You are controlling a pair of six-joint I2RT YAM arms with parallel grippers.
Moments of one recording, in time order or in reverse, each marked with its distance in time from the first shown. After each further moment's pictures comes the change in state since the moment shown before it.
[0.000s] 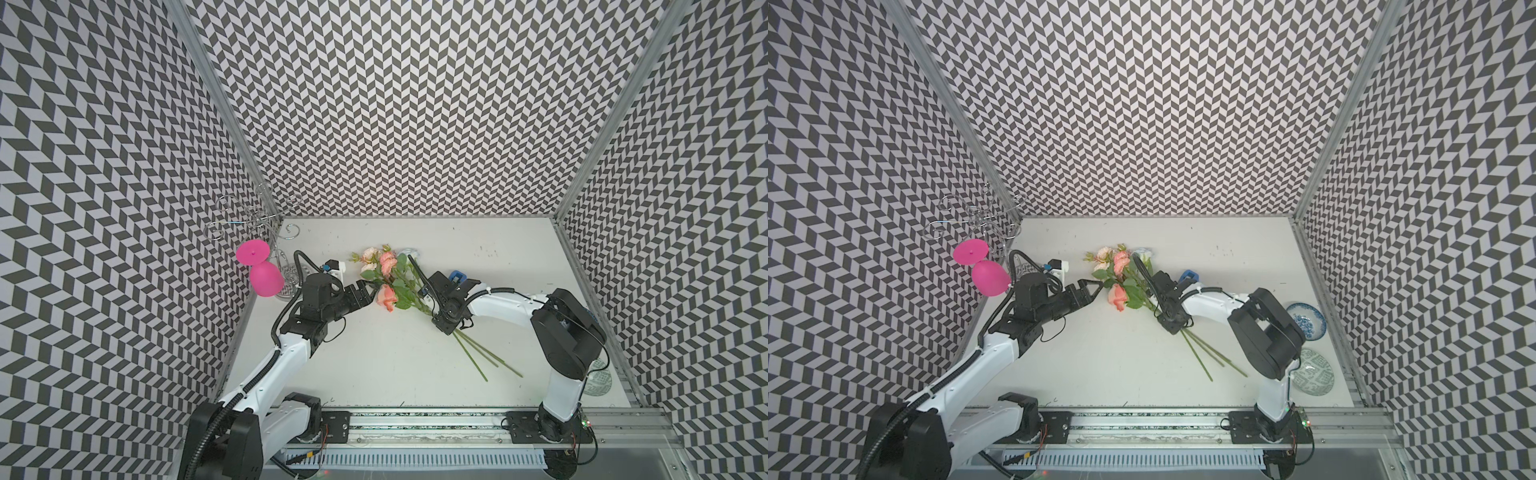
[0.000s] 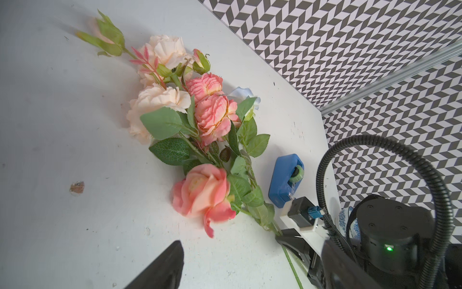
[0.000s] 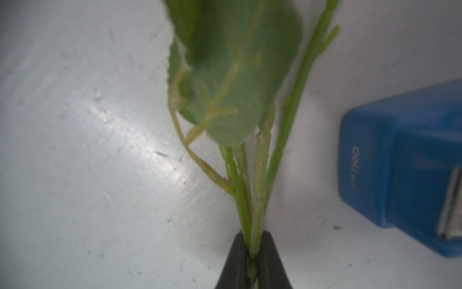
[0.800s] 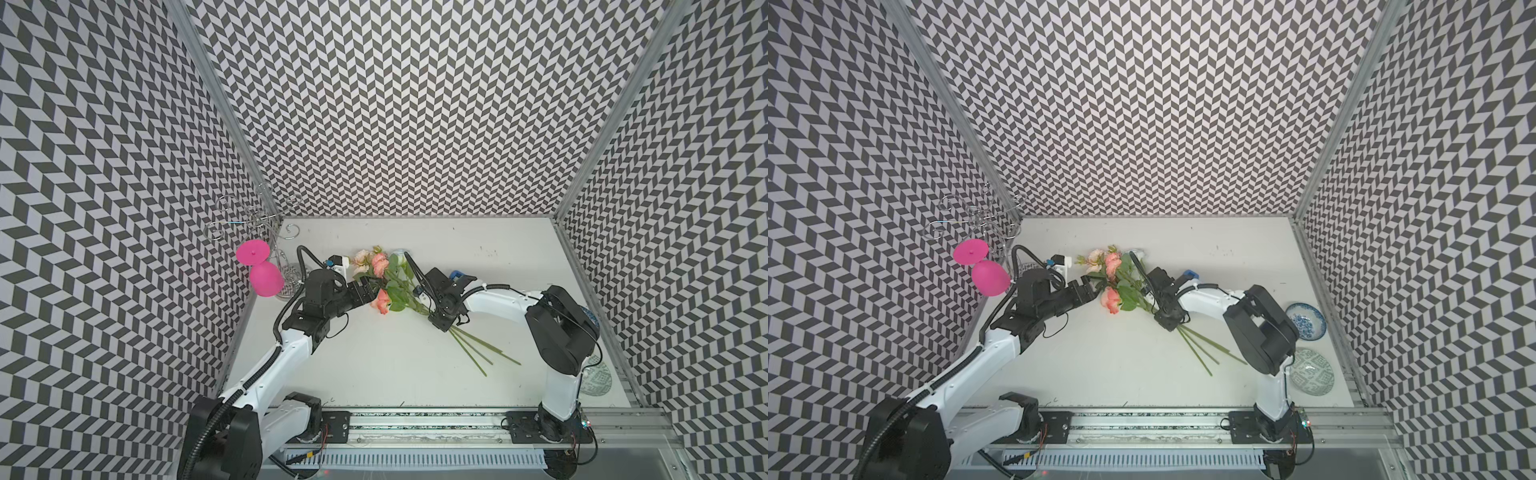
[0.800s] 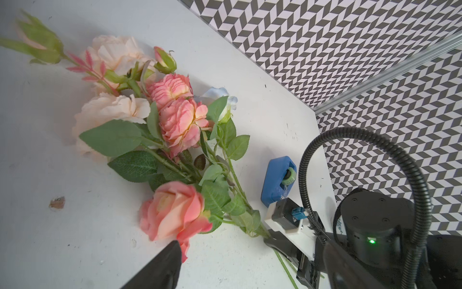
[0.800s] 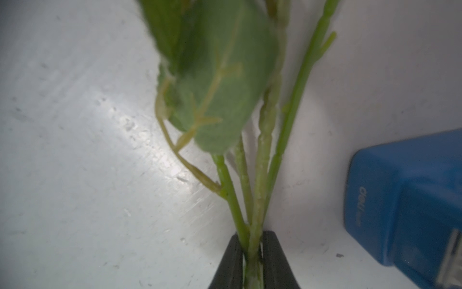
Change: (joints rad) left arm -0.030 0.023 0.050 0.002 -0.007 0.004; right arm 0.003 0.041 0.058 0.003 -0.055 -0.067
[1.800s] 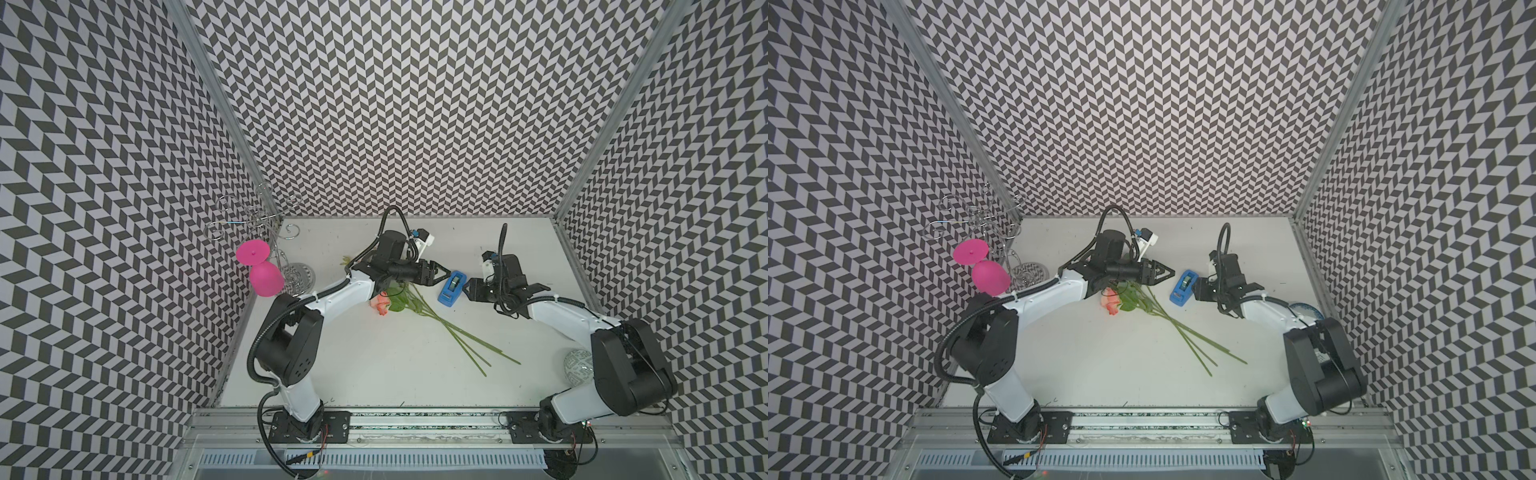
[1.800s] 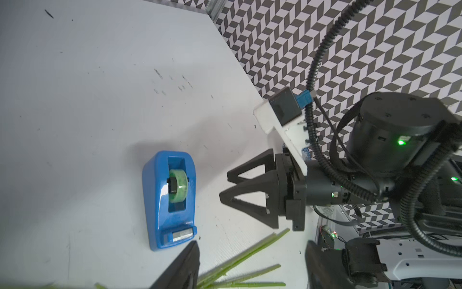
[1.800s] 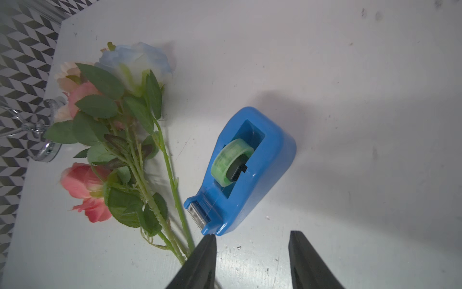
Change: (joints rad) left arm -0.318 0.697 0.648 -0.035 0.292 0.307; right arm -0.414 -0.380 -0.405 0.532 -0.293 0.576
